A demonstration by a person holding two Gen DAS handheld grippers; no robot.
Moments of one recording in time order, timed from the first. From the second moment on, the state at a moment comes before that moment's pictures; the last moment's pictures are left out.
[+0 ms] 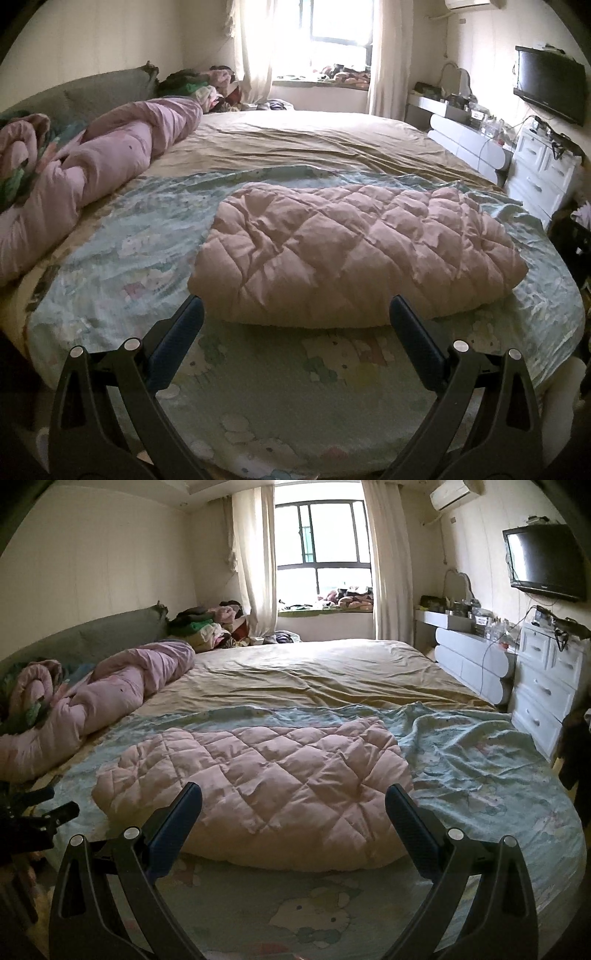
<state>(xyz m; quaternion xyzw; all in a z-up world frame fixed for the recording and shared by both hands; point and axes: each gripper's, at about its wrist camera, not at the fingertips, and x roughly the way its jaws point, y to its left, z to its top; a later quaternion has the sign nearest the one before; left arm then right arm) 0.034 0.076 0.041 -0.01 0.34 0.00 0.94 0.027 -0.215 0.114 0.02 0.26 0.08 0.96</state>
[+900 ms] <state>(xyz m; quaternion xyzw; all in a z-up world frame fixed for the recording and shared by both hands) -0.005 0.075 -0.013 -0.04 0.35 0.00 0.93 -0.020 -0.177 0.037 0.00 0.30 0.05 0.95</state>
